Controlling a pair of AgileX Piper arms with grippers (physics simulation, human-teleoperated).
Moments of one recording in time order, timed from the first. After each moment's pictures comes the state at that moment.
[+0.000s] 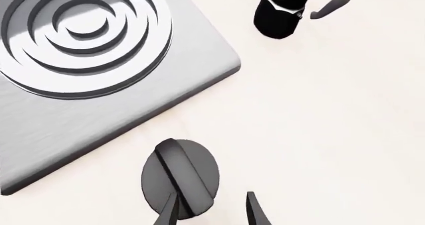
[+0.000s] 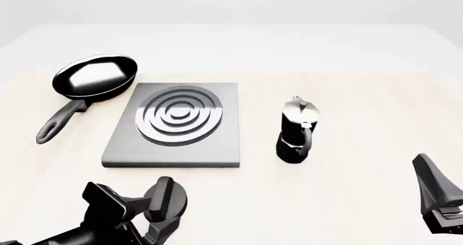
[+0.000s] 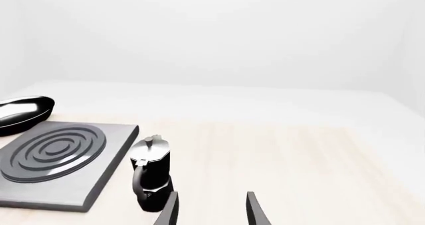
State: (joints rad) left arm -0.71 1.42 -0.01 -0.74 -0.16; right arm 0.07 0.00 -0.01 0.02 -0.01
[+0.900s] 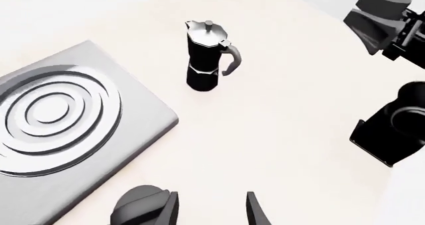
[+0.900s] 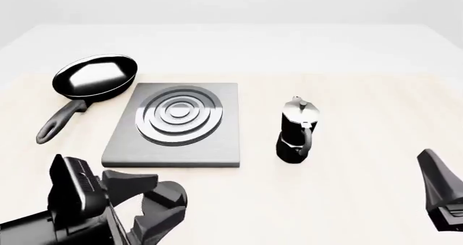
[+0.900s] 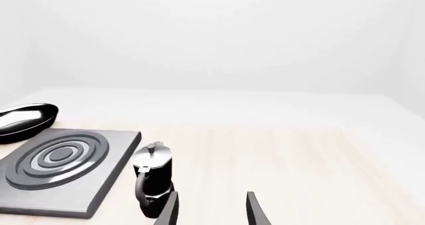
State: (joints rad) left arm -0.90 0.78 -0.21 -0.09 -0.13; right arm 0.07 0.00 -0.04 0.03 0.00
